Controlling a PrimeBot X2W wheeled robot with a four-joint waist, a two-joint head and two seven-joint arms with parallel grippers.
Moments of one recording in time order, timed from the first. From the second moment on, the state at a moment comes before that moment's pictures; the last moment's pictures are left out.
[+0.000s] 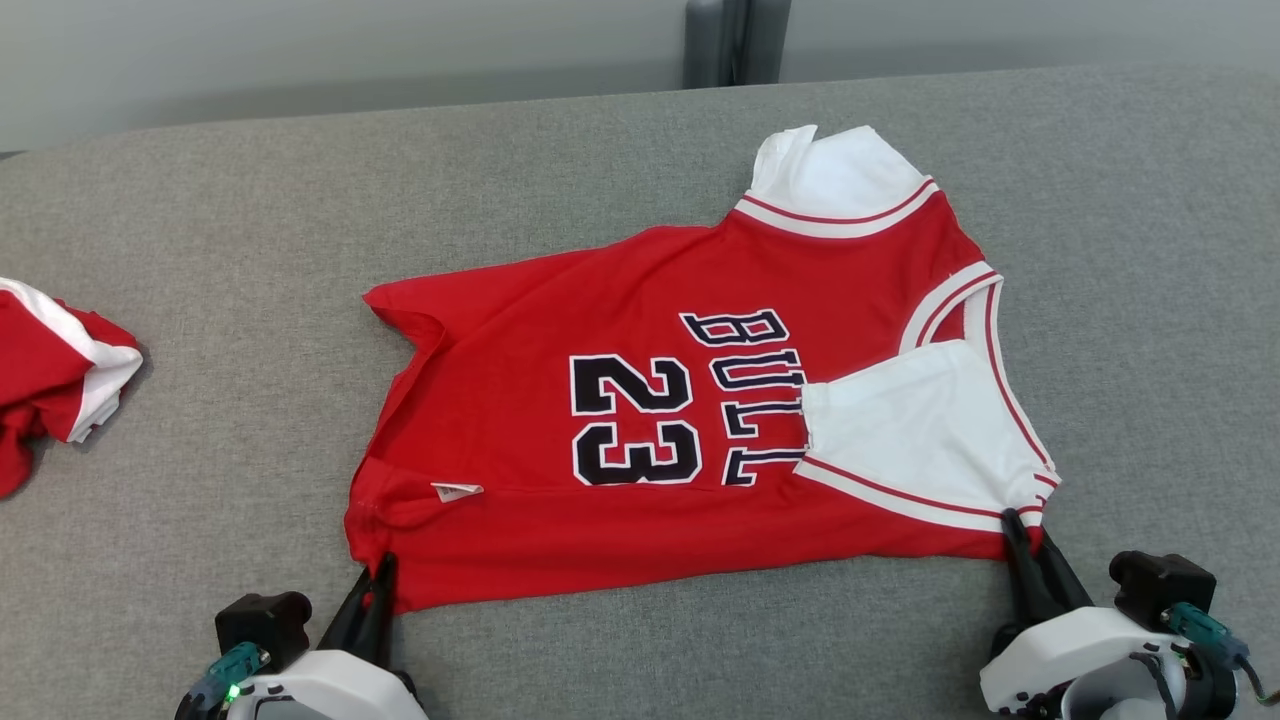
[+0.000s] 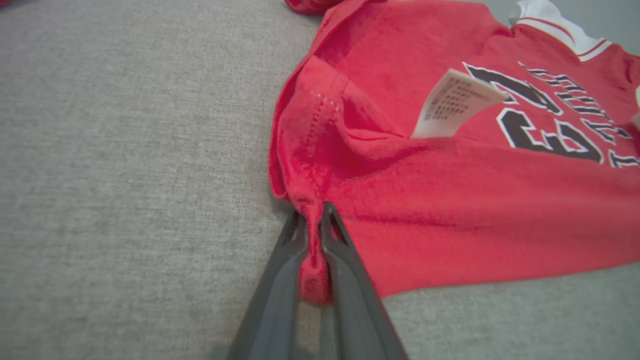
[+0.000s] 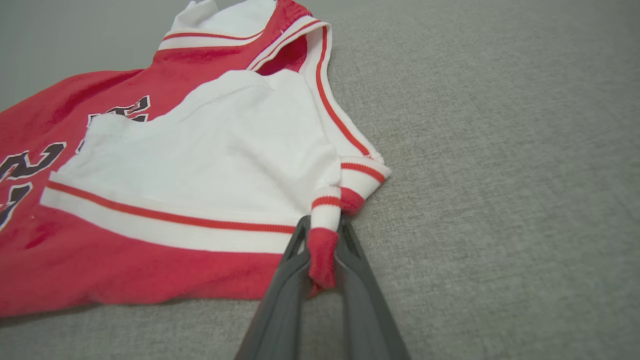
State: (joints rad) left arm -0.07 0.09 -0.11 0.46 -0.36 -0.05 -0.12; right arm -0.18 -0.05 0.07 0.58 0.32 0.13 -0.26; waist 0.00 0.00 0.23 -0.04
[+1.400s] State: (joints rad) left arm 0.13 0.11 -0.12 0.10 -0.34 0.06 -0.17; right arm 0.09 -0.05 -0.03 0.08 0.27 0.13 -0.23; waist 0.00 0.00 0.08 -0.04
